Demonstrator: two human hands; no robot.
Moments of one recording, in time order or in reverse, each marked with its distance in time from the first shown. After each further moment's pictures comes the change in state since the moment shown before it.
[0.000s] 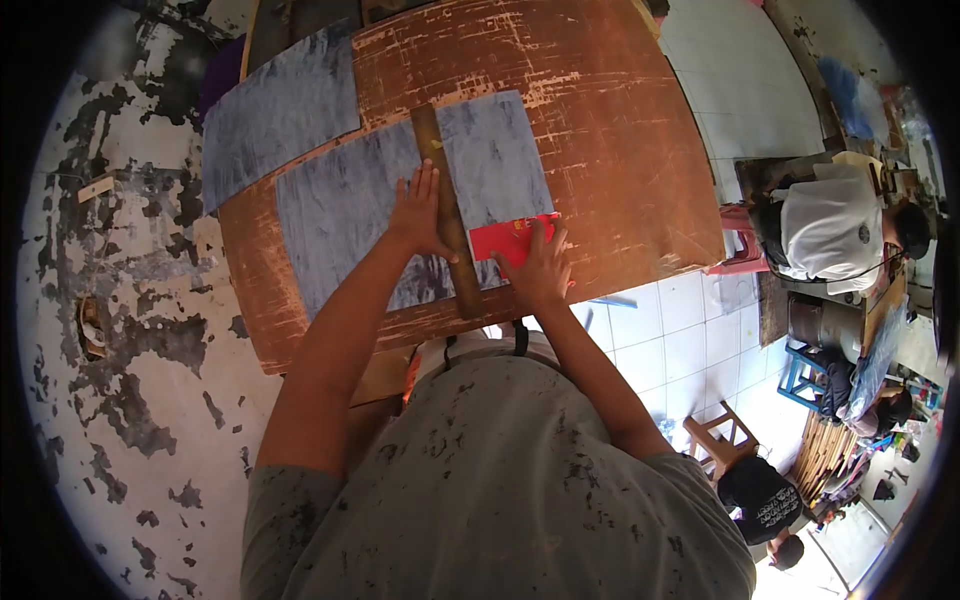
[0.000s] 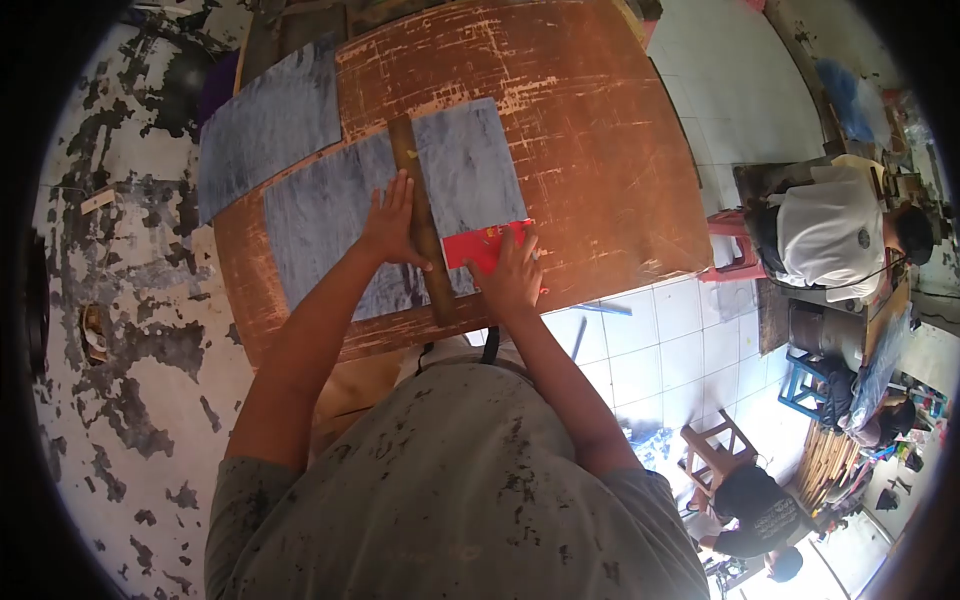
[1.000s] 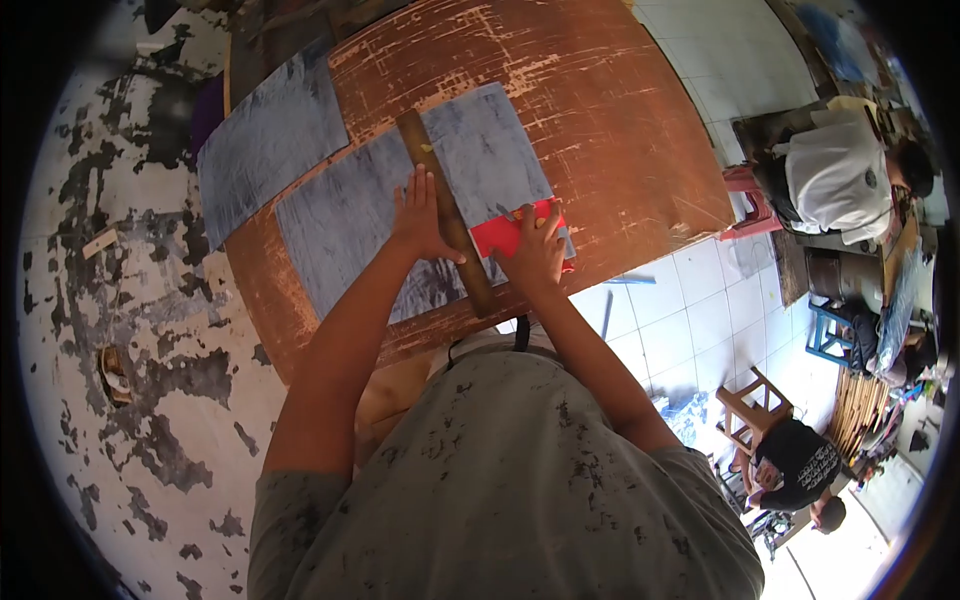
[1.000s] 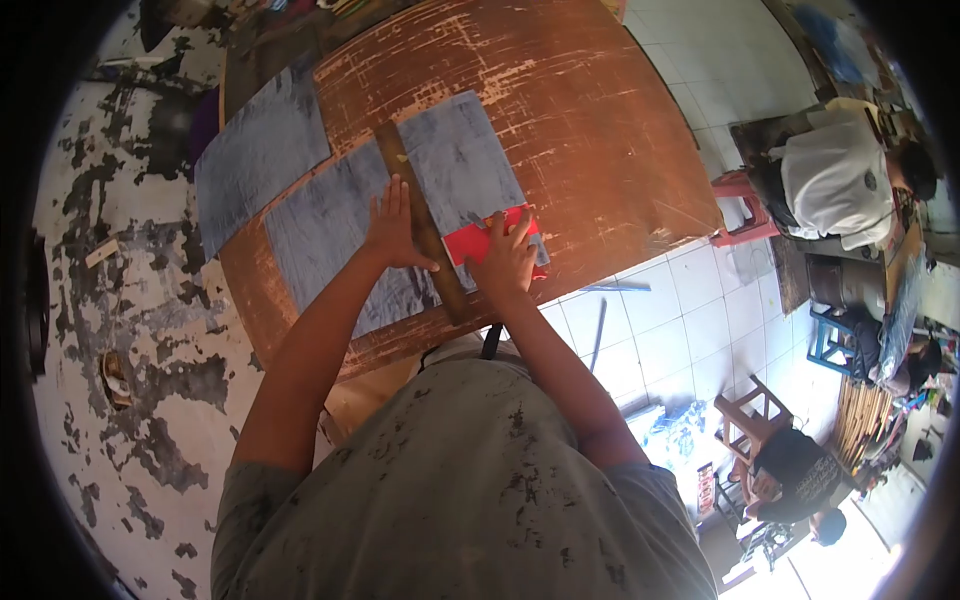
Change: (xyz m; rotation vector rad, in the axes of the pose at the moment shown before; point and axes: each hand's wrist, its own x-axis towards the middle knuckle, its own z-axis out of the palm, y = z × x) left_hand 0.005 0.001 0.000 -0.024 -0.027 0.012; right_hand 0.005 -0.029 0.002 -0.125 -0.063 0.134
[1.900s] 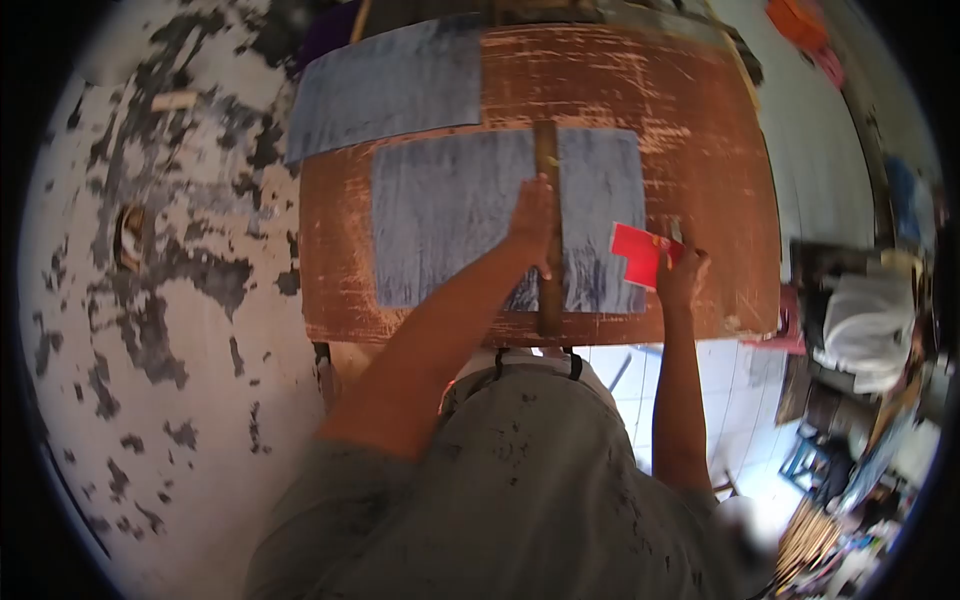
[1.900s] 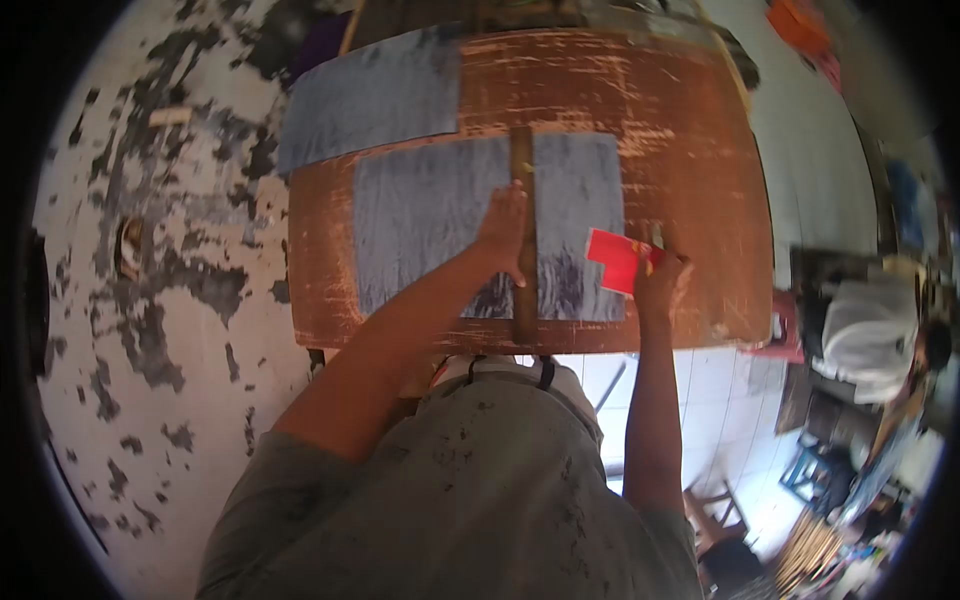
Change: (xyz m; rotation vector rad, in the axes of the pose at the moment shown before) left_hand 0.001 0.012 -0.002 0.066 0.063 -0.039; right_hand 0.101 0.112 -0.008 0.115 0.309 -0.051
